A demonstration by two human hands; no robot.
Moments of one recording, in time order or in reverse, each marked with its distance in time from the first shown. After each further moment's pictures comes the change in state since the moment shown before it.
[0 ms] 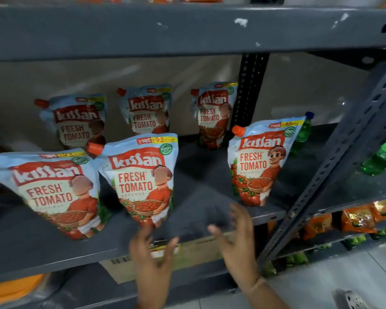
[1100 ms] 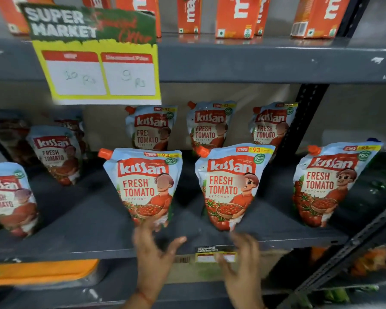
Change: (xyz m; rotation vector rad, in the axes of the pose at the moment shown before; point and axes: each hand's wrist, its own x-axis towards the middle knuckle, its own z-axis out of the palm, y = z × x) left_hand 0.057 -0.026 -0.119 0.104 0.025 0.053; right_hand -0.058 -0.021 0.100 -0.110 -0.063 -0.200
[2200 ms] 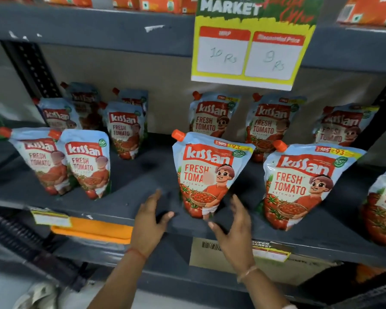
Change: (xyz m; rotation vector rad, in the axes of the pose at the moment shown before) left_hand 0.044 -0.072 -0.118 0.297 -0.108 -0.160; right_hand 0.016 -0.051 0.108 -0.010 -0.272 -0.020
